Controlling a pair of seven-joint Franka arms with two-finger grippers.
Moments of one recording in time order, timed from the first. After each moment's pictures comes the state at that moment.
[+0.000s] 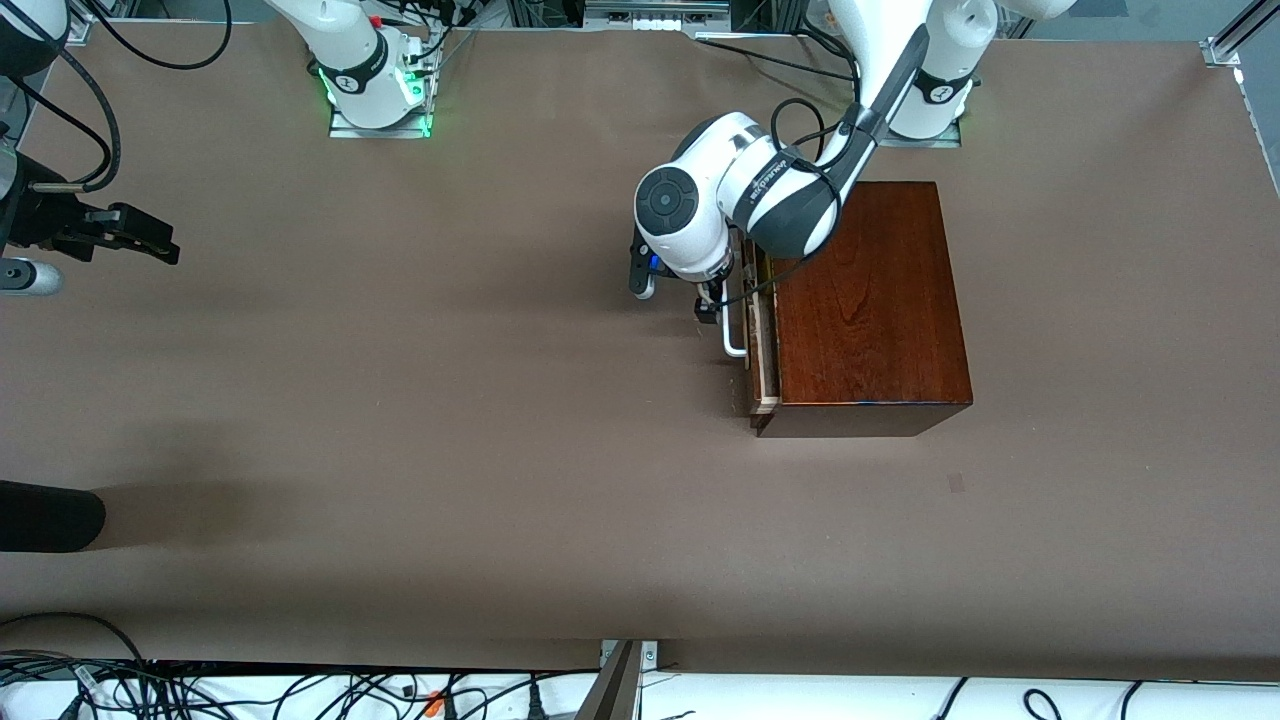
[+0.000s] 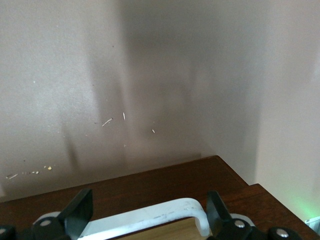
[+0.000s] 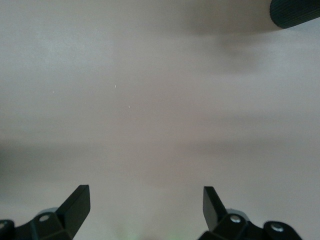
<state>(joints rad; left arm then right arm) -0.70 0.54 -0.05 -1.60 0.06 1.82 0.90 0.08 0.06 -0.11 -1.60 -0.02 1.56 -0.01</state>
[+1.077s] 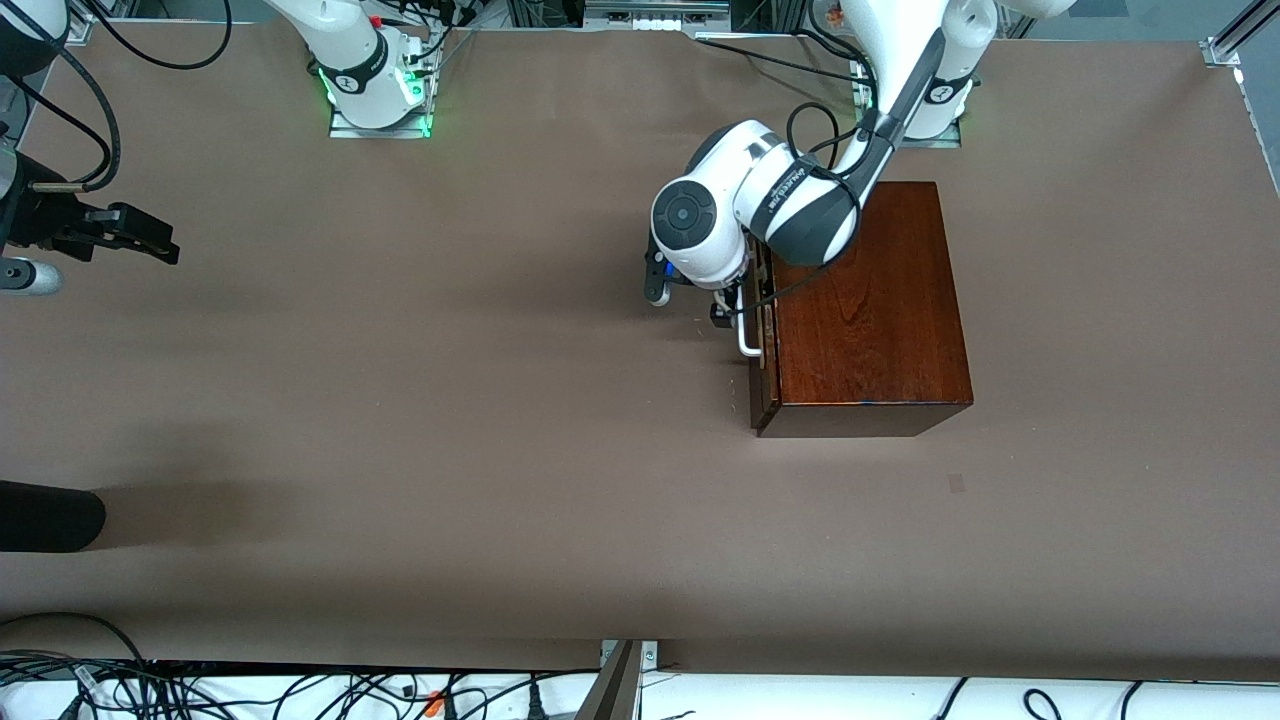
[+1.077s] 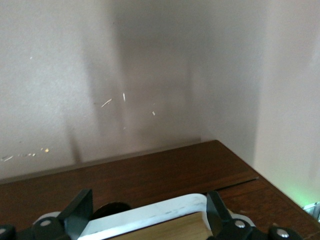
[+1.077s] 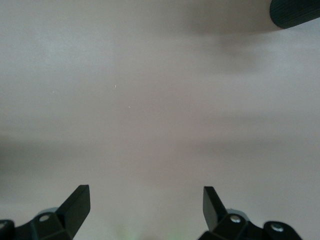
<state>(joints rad) -0.66 0.53 -0.05 -1.61 0.07 1.79 0.93 0.08 0.06 -0.11 -1.60 -0.02 1.56 -0.01</state>
